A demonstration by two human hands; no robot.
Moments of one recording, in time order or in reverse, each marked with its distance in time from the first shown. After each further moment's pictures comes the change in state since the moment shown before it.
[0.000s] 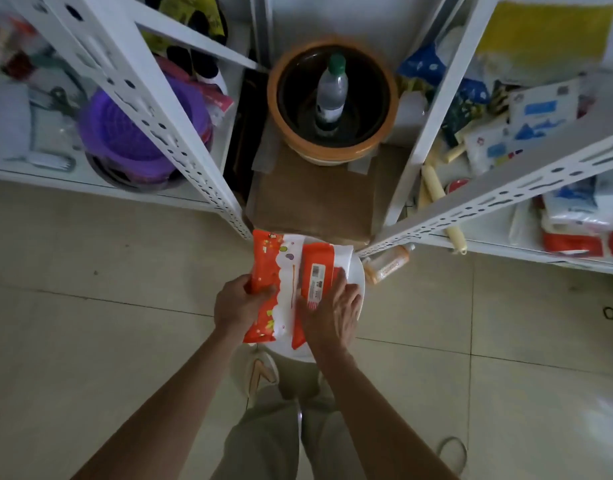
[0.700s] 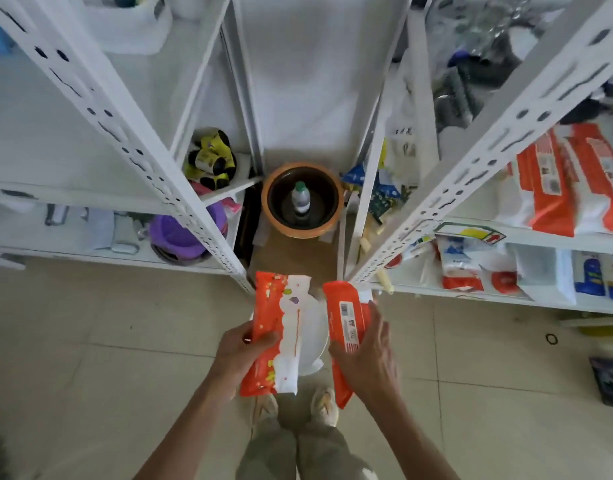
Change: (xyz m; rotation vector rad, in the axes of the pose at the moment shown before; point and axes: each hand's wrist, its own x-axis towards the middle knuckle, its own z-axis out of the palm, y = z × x) left_hand -0.236 0.152 -0.144 -0.323 -0.221 -0.026; right_hand -0.116 0.000 -0.308 0.220 -0.055 -0.100
